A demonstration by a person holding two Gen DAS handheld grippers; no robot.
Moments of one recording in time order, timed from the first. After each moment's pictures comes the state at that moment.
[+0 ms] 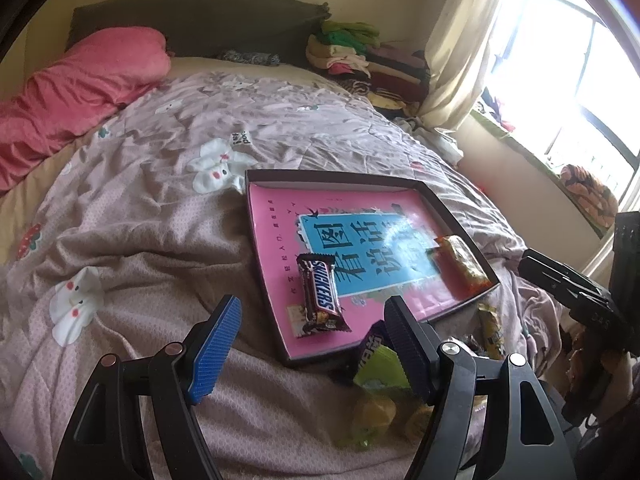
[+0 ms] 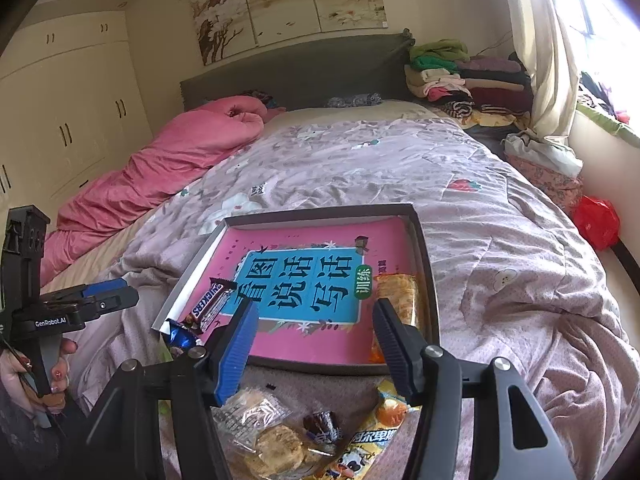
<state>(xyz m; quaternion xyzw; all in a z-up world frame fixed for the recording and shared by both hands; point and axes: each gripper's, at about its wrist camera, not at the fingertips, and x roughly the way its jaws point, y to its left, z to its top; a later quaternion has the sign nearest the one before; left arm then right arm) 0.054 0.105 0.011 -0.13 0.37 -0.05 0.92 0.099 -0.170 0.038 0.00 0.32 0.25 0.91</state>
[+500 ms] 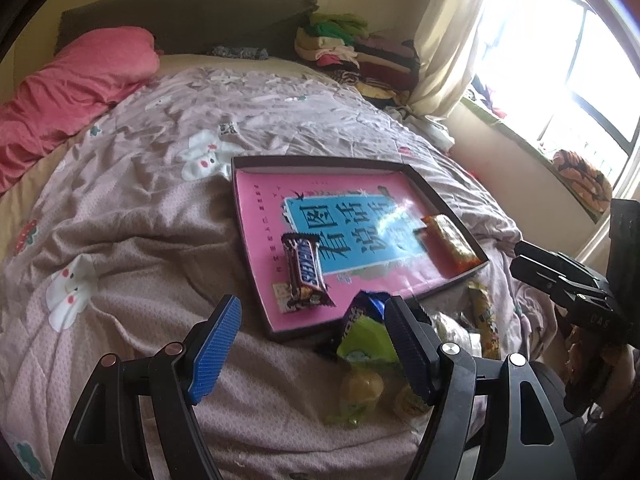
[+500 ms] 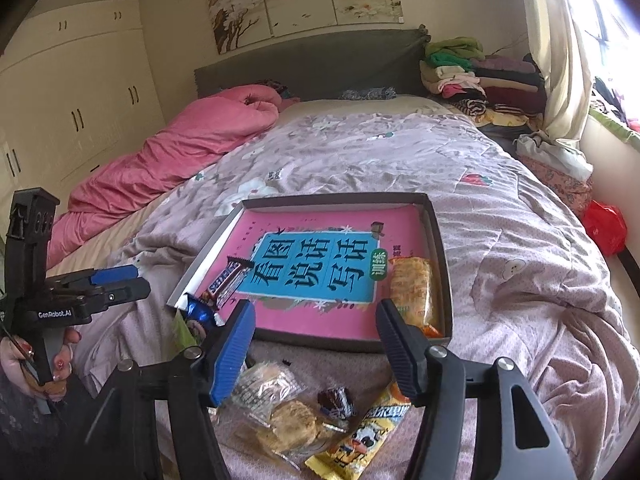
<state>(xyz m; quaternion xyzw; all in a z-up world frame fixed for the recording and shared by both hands) 0.041 0.093 0.008 -0.12 0.38 -0.07 0.91 0.078 -0.167 0.034 -0.02 0.33 0.27 0.90</state>
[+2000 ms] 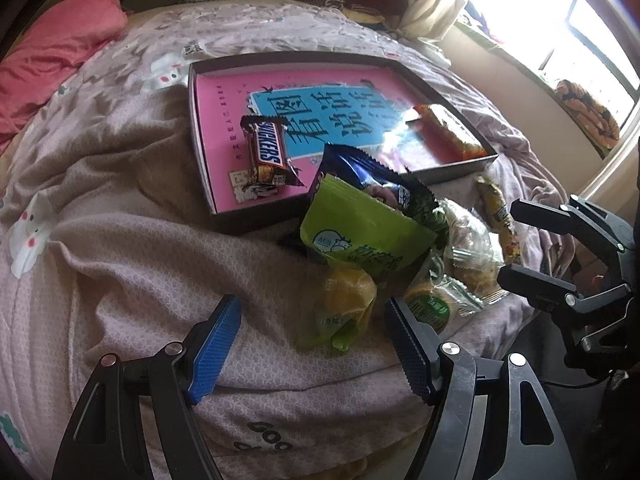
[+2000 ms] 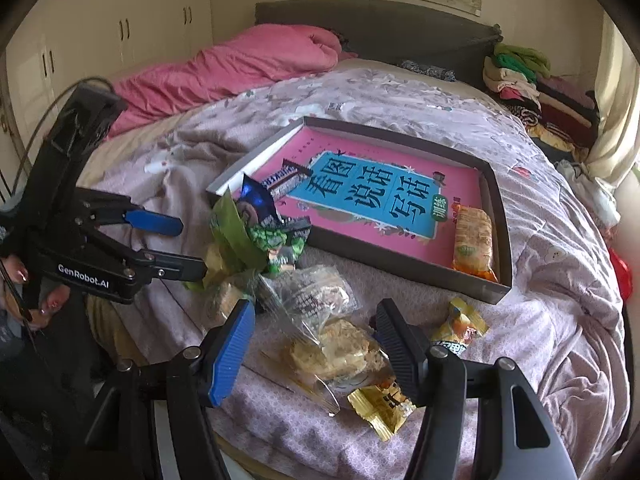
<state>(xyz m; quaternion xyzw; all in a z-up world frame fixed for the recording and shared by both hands) 0.036 0.051 -0.047 -0.06 0.50 -0.09 0.86 0.033 -0.125 -0.013 -0.17 0.37 0.32 0.86</state>
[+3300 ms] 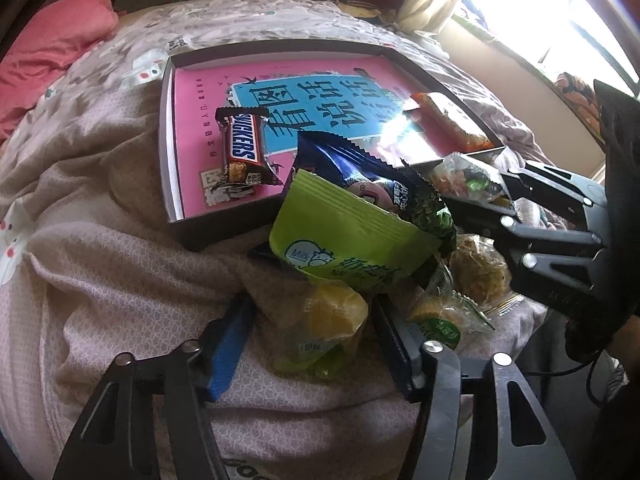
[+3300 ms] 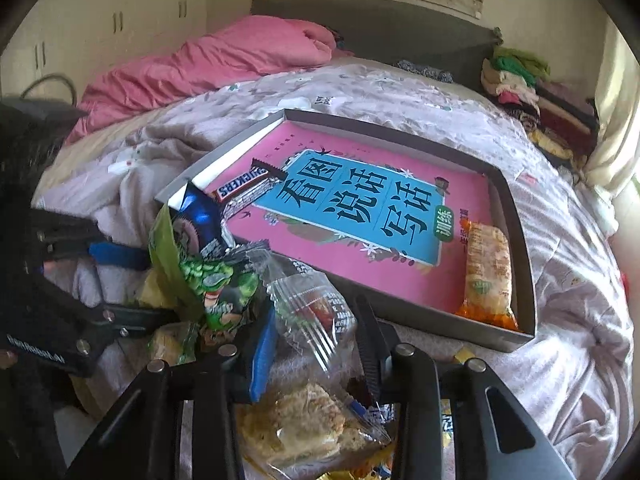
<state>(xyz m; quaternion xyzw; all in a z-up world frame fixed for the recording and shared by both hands) 0.051 0.036 -0.063 -0.05 0.50 -0.09 0.86 0.085 -0.106 -0.039 -0.16 0.36 0.31 0.86</state>
